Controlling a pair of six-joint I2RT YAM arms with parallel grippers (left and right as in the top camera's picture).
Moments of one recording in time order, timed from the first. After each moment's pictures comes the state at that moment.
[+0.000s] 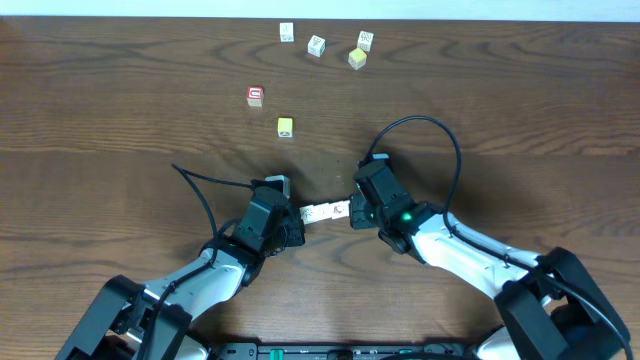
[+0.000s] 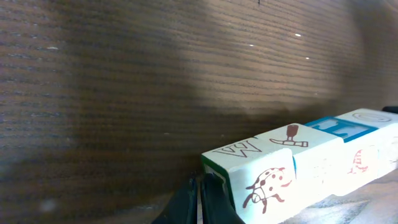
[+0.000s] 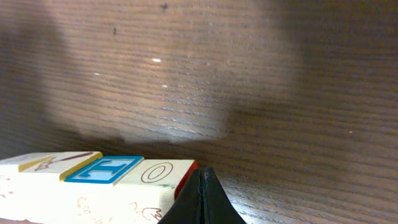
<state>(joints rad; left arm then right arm) -0.52 1.47 0.40 0.21 0.13 -0.64 0.65 1.63 0.75 -0.13 0.06 0.53</state>
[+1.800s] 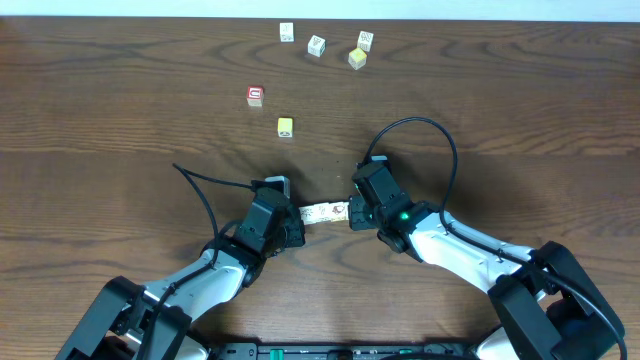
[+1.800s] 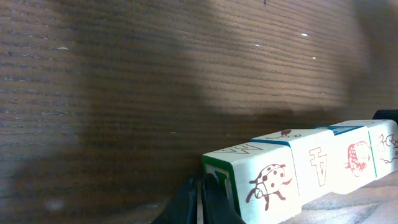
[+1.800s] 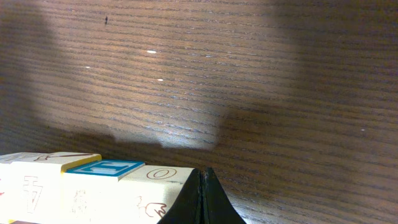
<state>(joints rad) -0.53 1.47 0.40 0.19 0.09 -0.64 0.65 1.65 0.75 -0.12 0.05 0.53</state>
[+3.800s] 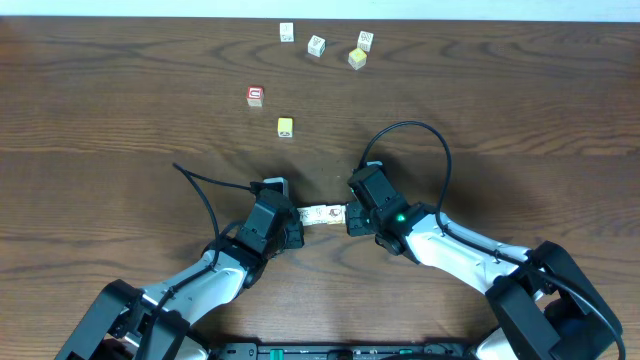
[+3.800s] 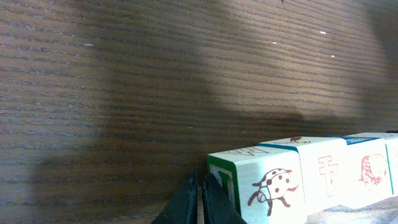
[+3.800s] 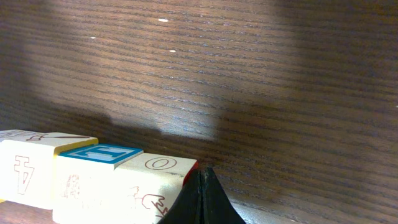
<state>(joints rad) -0.55 1.45 0.41 0.14 0.03 -0.64 0.67 1.66 0.76 -0.16 0.03 0.54</state>
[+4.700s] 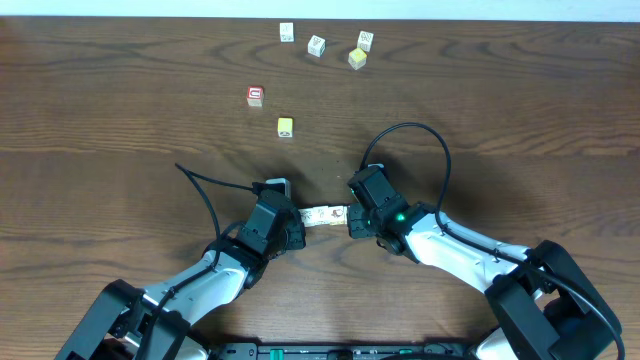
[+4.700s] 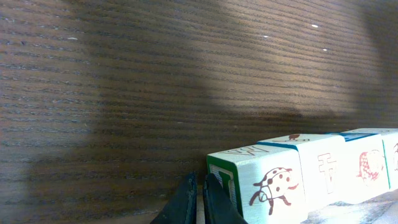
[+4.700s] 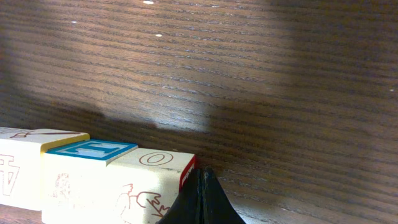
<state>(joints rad) -0.55 1.45 0.41 0.15 0.04 -0.64 0.67 1.66 0.76 -0.20 0.04 0.54</state>
